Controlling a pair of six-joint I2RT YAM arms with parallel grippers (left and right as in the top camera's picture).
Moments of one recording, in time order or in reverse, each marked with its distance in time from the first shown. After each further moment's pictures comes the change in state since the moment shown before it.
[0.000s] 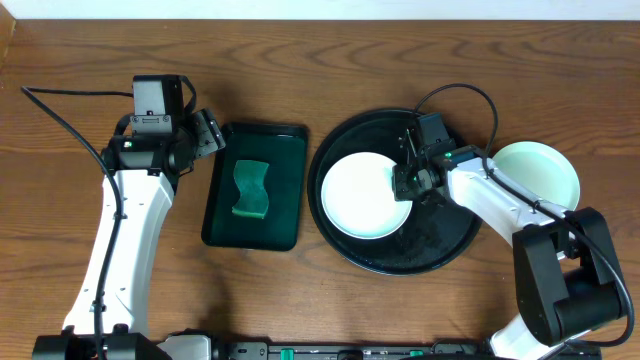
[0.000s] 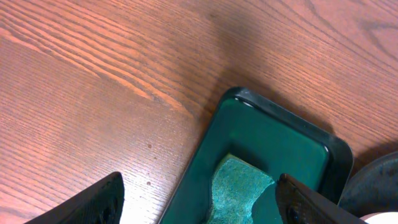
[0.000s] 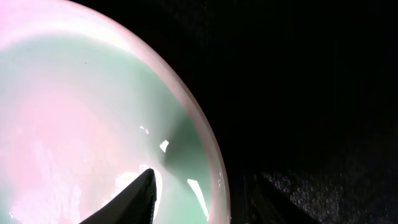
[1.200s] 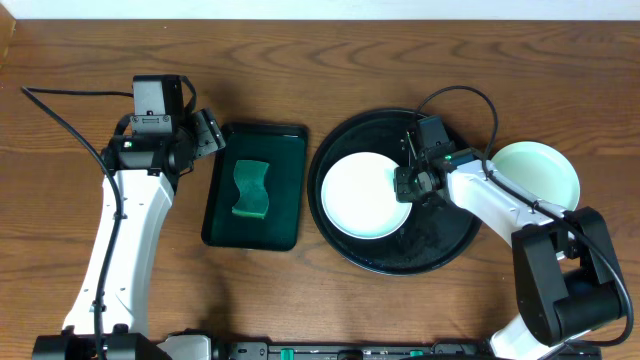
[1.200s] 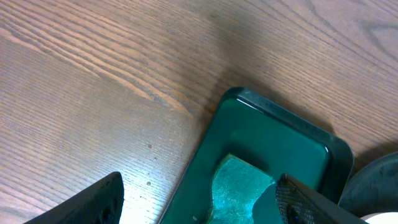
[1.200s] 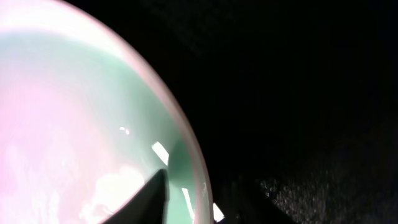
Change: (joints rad) left arm 0.000 0.000 0.000 0.000 0.000 0.000; right arm 0.000 0.000 -0.020 0.016 0.038 0.003
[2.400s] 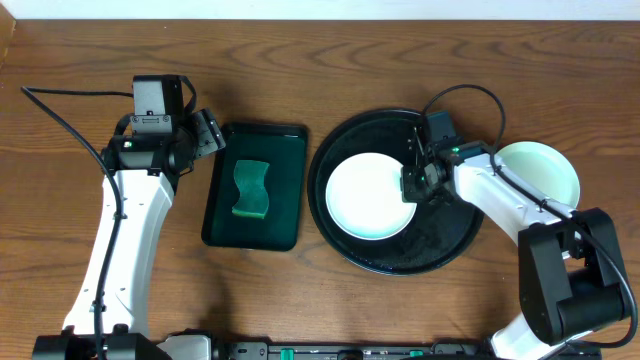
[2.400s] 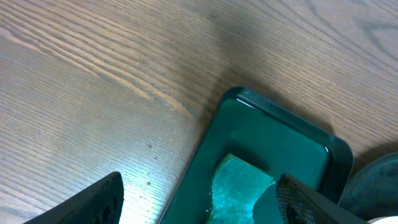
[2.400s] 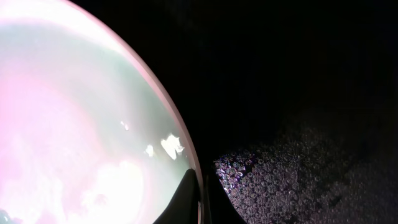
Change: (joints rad) left arm 0.000 0.000 0.000 0.000 0.000 0.000; right arm -0.042 -0.003 0.046 -0.117 -0.020 -0.003
